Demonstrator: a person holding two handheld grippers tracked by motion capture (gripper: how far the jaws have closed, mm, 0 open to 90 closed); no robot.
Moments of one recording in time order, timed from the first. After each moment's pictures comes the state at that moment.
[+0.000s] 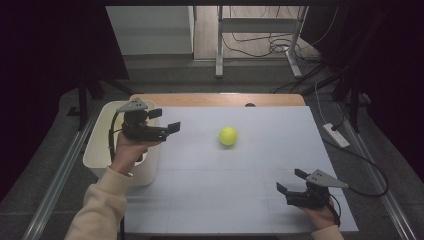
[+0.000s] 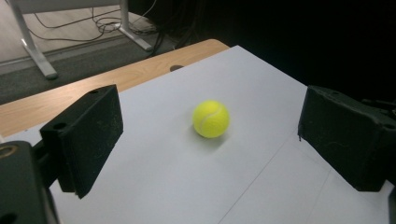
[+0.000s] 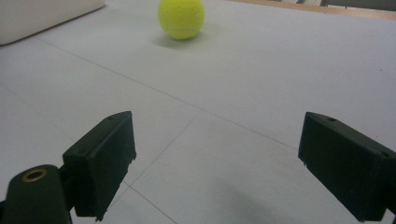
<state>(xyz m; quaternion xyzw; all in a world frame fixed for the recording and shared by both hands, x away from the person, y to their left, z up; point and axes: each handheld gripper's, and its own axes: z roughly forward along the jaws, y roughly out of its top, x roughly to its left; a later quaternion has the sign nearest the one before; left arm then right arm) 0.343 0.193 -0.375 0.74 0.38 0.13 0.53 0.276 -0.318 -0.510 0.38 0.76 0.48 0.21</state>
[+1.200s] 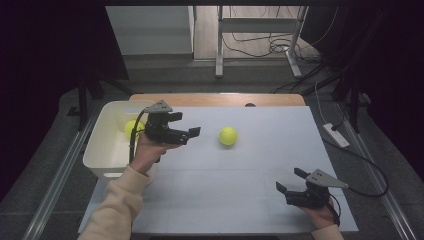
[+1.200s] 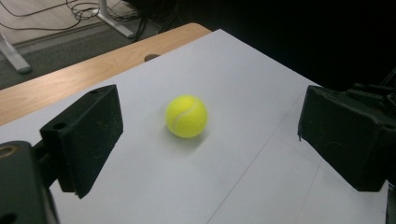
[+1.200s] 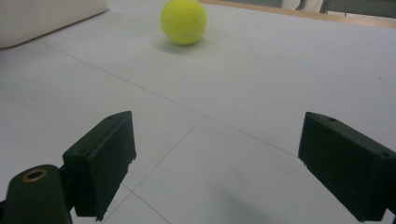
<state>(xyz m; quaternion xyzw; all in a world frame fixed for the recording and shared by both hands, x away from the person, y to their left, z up) 0.355 0.144 -0.383 0.77 0.36 0.11 0.51 0.276 -0.316 -0.507 0.37 0.76 0.48 0.22</state>
